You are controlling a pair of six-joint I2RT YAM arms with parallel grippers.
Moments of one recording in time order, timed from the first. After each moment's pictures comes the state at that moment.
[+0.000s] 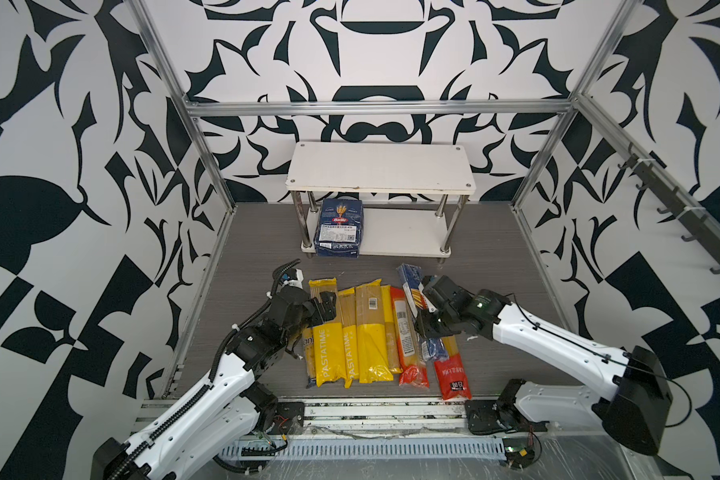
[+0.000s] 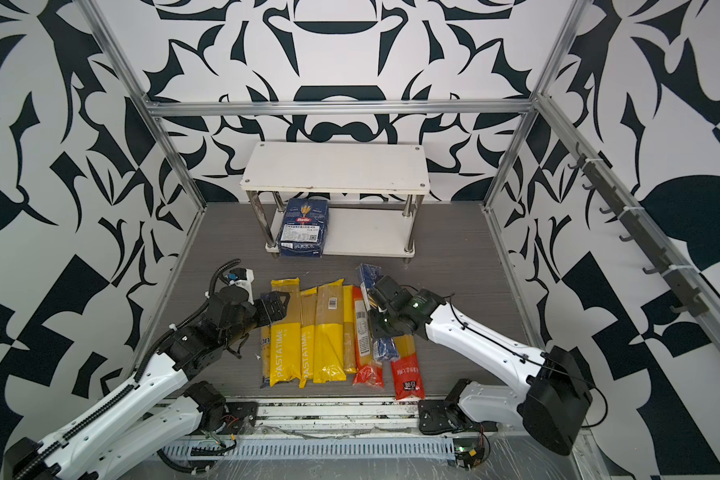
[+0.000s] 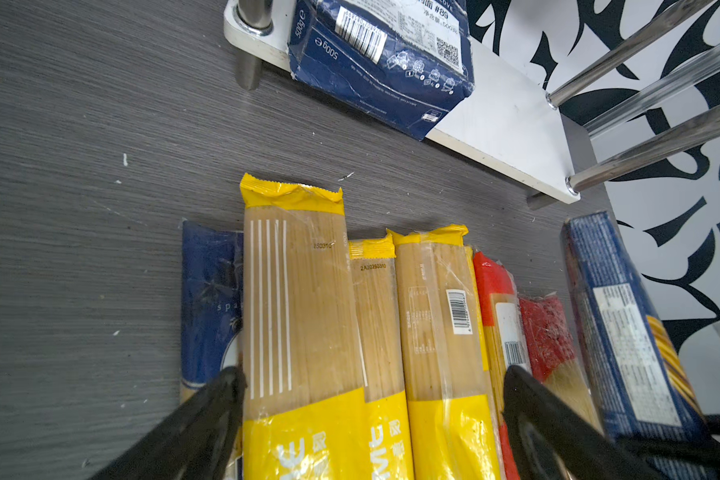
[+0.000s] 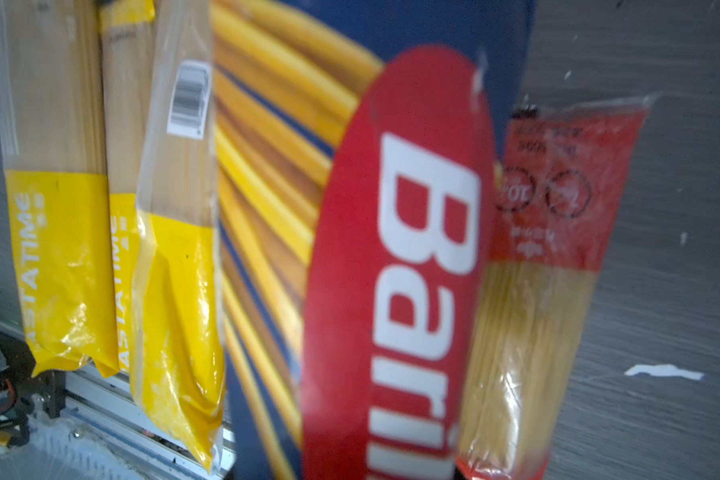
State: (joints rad) left arm -0.63 0.77 0.57 -0.42 -0.15 -0.73; right arm 0.76 1.24 0.92 -0.80 -0.06 0.63
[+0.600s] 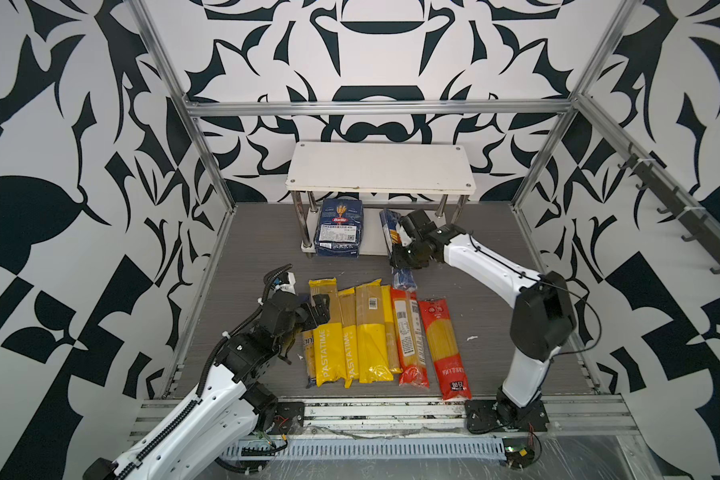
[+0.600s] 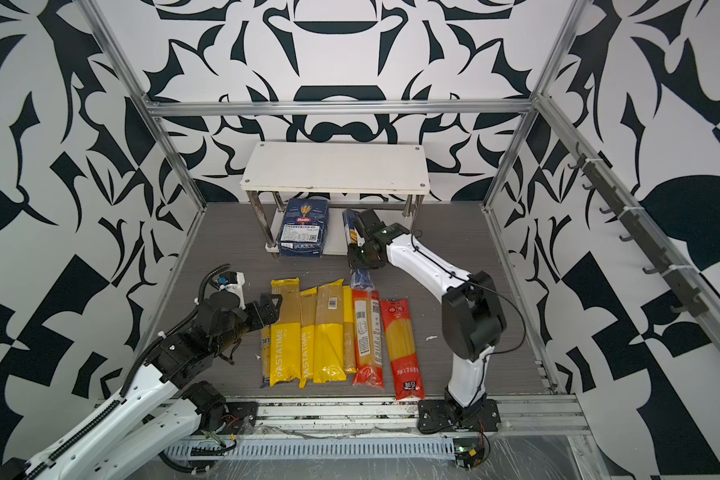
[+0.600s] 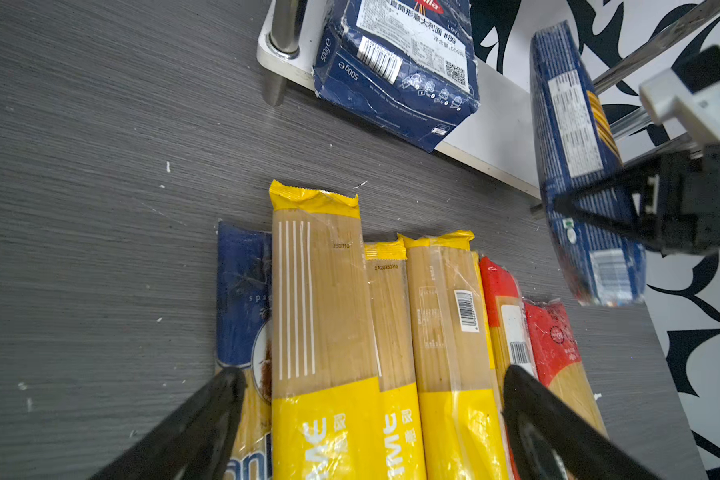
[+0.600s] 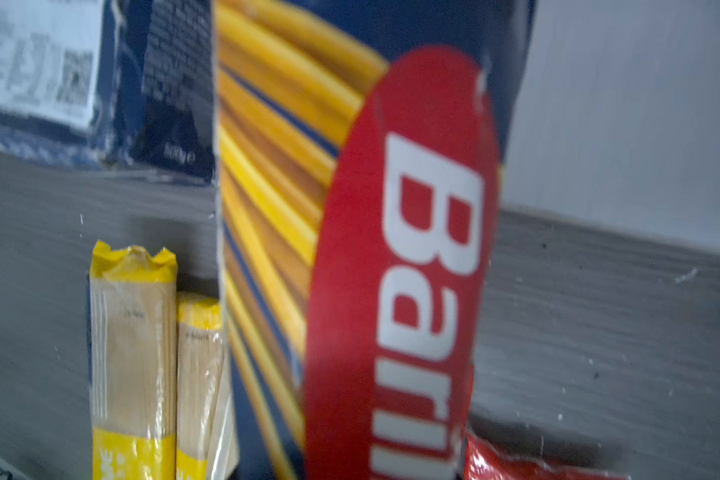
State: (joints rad) left arm -0.63 0.66 0.57 -0.52 -0.20 -0.73; right arm 0.54 1.88 1.60 -0.75 -0.12 0.46
